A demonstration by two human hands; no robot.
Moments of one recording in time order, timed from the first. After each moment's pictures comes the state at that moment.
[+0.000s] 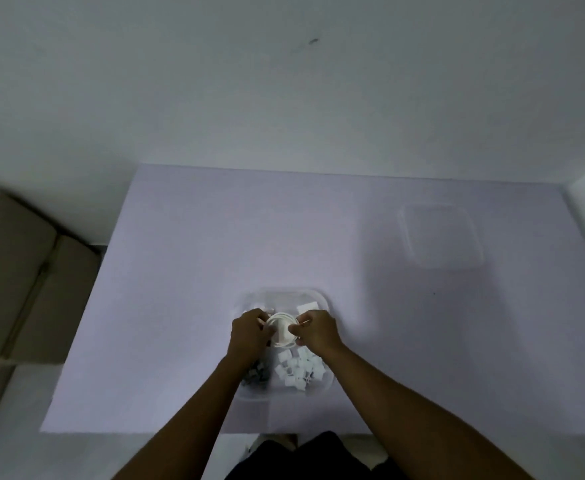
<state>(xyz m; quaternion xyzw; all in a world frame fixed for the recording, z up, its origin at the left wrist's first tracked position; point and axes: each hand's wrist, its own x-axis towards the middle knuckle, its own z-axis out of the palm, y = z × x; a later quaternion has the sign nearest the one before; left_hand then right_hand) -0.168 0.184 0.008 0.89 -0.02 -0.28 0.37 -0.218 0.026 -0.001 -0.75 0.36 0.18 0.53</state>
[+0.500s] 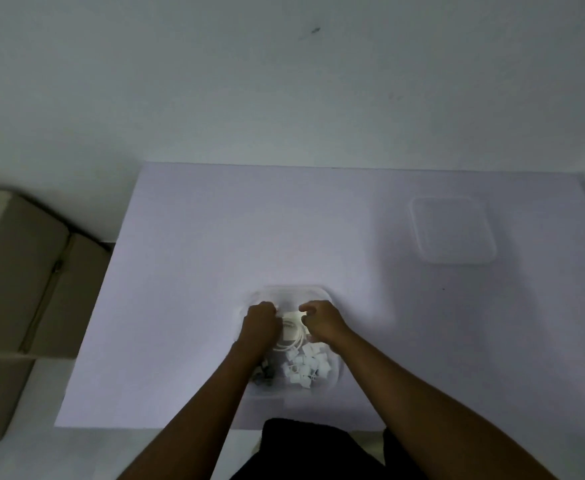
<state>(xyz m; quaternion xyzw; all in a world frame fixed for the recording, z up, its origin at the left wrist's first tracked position) -0.157 0.159 0.014 0.94 -0.06 -0.26 0.23 -0.203 0.015 0.006 -0.76 0.31 0.24 0.52</state>
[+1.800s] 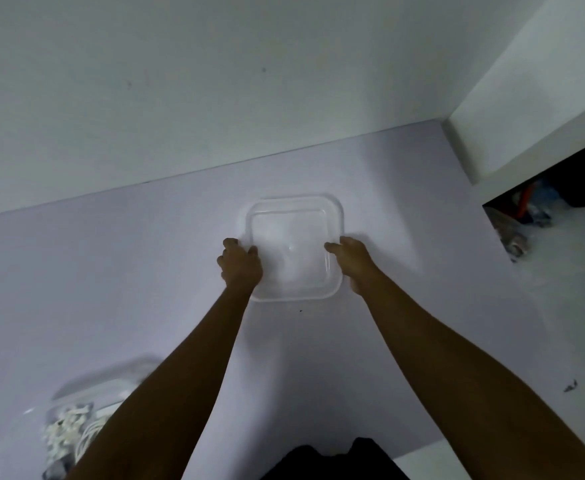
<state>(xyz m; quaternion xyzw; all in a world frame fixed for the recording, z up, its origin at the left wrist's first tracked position) -0.095 -0.268 -0.055 0.90 0.05 -0.26 0.34 -0.218 -0.446 -0.040 -0.58 0.54 0.06 0.60</state>
